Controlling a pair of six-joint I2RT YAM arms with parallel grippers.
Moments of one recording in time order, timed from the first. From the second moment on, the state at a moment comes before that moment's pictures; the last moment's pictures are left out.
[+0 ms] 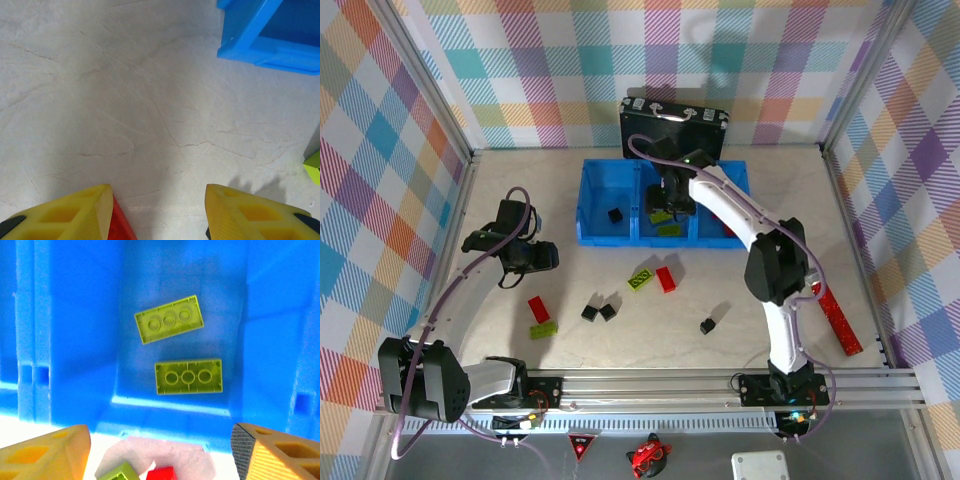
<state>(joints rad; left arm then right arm) -0.14 1.21 0.96 -0.87 0.03 -0.29 0.60 2.07 1.97 -1.09 0.07 0.52</state>
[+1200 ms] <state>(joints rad) -0.36 1.19 0.77 -0.95 -0.09 -0.70 0.61 1.71 1.34 -0.91 -0.06 0.52</state>
